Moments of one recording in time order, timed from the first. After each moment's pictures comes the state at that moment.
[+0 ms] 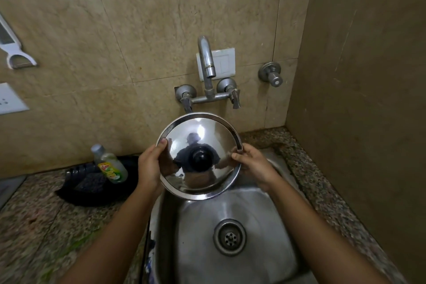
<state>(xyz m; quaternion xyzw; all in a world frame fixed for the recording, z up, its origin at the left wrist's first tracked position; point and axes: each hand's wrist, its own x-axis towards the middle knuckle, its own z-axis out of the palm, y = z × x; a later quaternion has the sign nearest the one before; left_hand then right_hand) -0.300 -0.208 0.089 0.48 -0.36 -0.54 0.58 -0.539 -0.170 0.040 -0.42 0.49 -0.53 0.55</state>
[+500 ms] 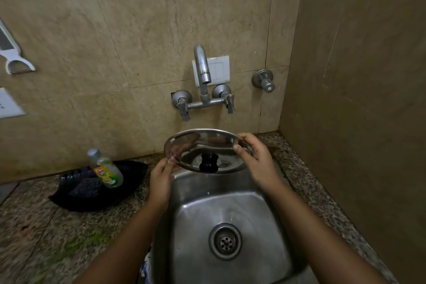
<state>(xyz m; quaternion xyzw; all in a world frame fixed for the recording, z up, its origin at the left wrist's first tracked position) -0.310 -0.192 0.054 0.51 -0.51 -0.47 0.52 -0.531 -0.126 0.099 -0.57 0.49 -0.59 0.31</state>
